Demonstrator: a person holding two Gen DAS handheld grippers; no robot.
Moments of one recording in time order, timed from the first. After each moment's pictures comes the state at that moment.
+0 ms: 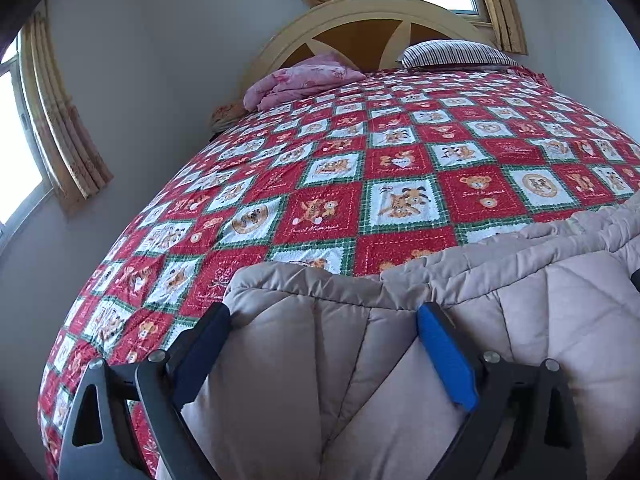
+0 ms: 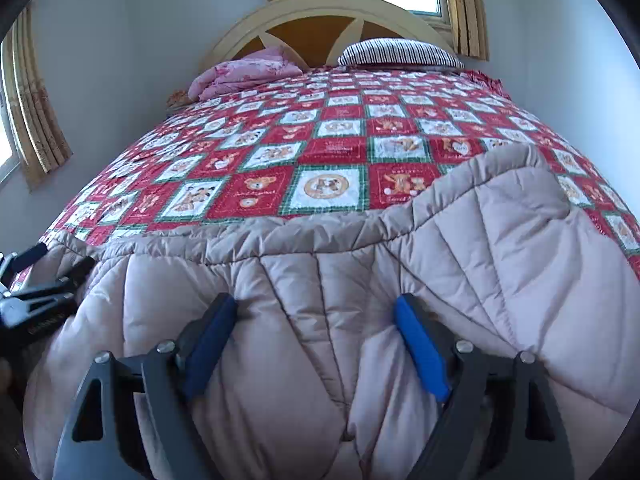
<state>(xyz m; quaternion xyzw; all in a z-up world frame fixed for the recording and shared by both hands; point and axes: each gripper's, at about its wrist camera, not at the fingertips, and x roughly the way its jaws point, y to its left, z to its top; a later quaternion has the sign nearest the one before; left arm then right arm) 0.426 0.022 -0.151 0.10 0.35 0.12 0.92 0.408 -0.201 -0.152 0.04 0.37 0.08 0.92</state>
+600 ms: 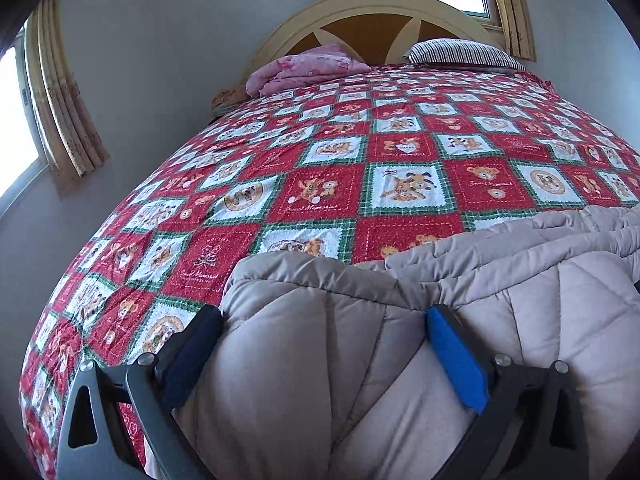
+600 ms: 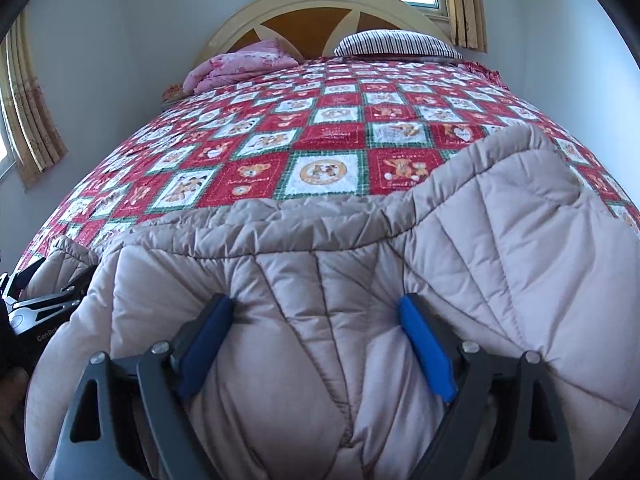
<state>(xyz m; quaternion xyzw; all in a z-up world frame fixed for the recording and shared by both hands) 0.430 0.031 -0.170 0.07 0.36 0.12 0.92 0.415 -0.198 -0.165 0.04 0.39 0.07 0.92</state>
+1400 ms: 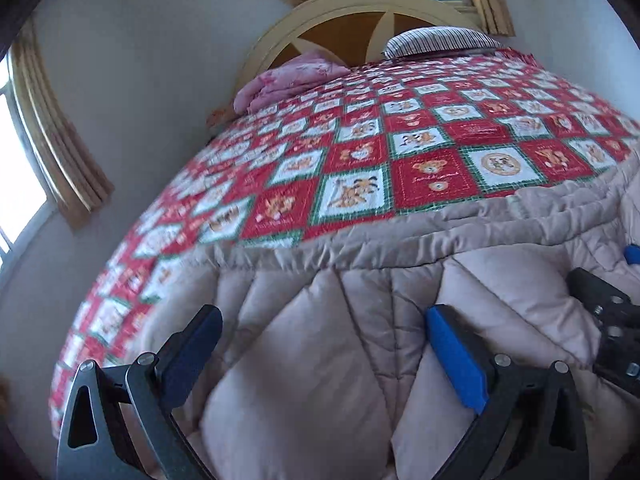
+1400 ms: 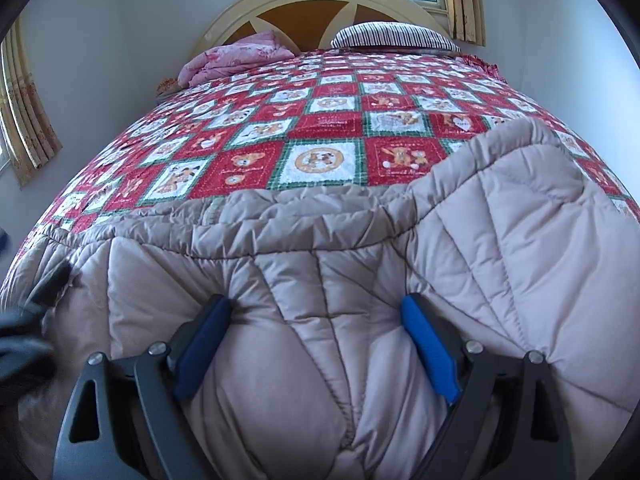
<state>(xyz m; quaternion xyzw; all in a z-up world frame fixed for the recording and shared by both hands) 0.415 -0.038 -0.161 0.12 0.37 0.12 0.91 0.419 -0.196 -0.172 0.04 0.40 0.07 0.91</state>
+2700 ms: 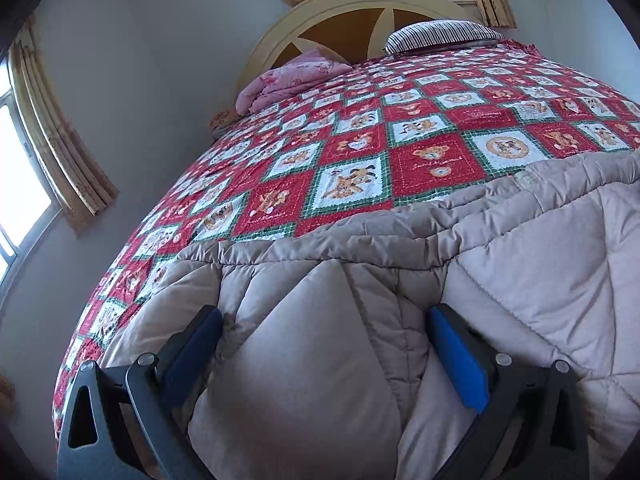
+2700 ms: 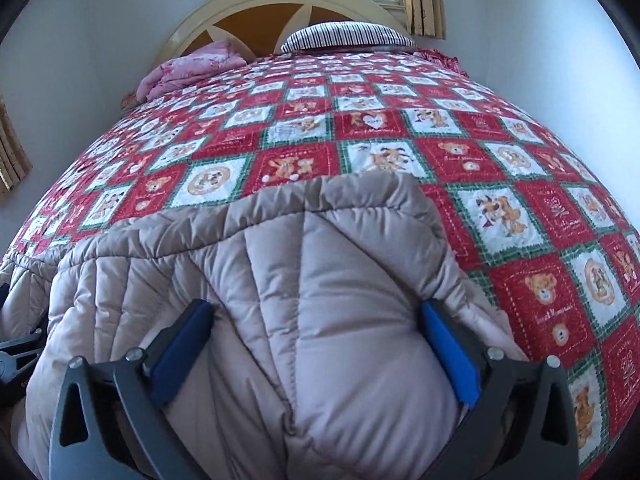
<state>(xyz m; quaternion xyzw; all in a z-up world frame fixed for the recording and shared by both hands) 0.423 -0.050 -0.177 0.16 0.36 0.13 0.91 0.427 -0.286 -0.172 0.05 0.40 0.01 0.92</state>
